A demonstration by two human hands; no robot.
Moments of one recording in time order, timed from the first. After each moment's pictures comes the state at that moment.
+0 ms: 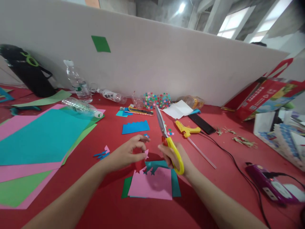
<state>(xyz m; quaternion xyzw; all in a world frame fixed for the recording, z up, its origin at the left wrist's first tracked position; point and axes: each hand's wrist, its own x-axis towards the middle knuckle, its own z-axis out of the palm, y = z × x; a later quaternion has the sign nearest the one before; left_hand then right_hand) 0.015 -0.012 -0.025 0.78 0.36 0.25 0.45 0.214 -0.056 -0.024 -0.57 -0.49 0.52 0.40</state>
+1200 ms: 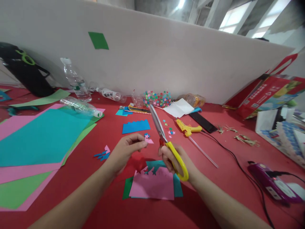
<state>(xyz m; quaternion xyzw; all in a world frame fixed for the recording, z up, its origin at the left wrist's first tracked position) 0.033 -0.016 -0.015 0.50 0.40 0.44 0.63 0.219 -0.065 -0.034 -0.51 -0.55 0.54 0.39</state>
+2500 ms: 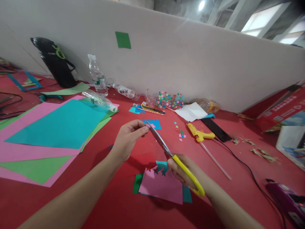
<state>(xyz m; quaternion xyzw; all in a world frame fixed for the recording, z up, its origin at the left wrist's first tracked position) 0.014 -0.007 -0.007 0.49 0.40 0.56 0.52 0.216 -0.074 -0.025 -0.52 -0.64 0.51 0.23</state>
